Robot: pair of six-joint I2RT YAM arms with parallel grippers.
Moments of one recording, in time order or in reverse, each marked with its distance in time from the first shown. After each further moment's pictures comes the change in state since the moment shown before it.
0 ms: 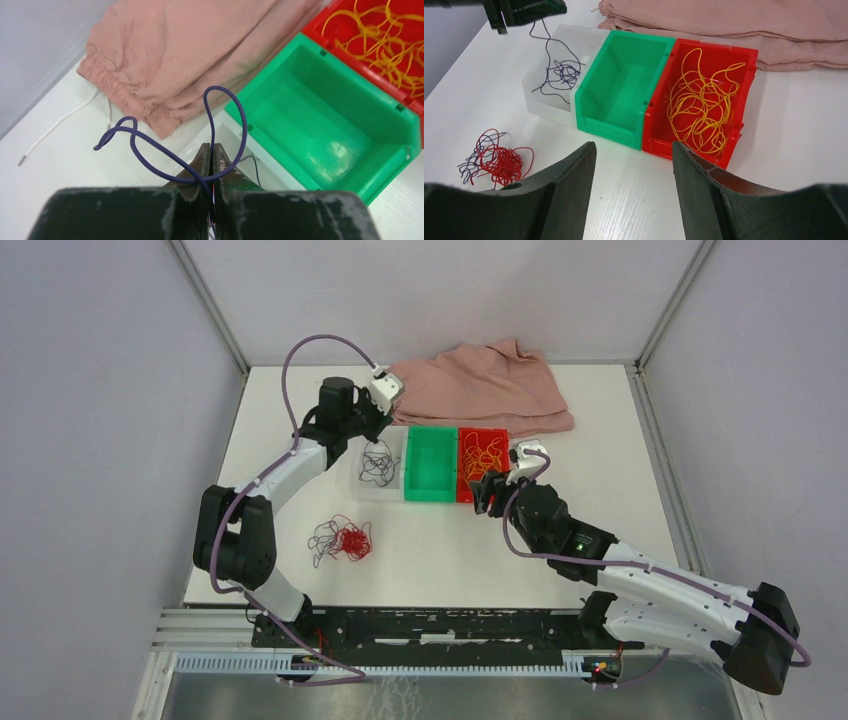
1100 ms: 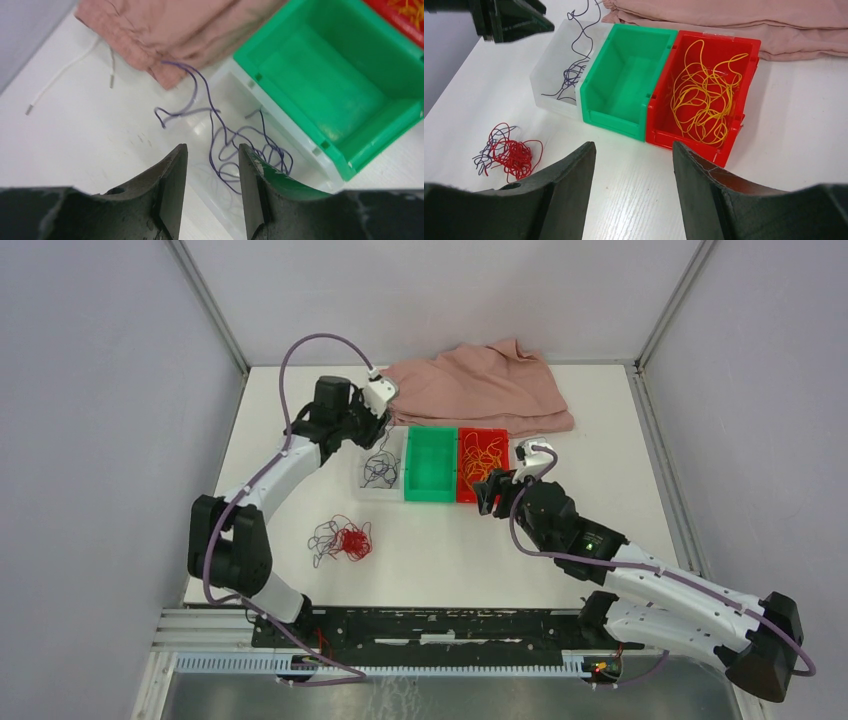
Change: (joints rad) left arm 0.013 -0.062 -0.016 -0.245 -0.115 0.090; right arm -0.027 -0.046 0.034 -0.106 -0.048 0.045
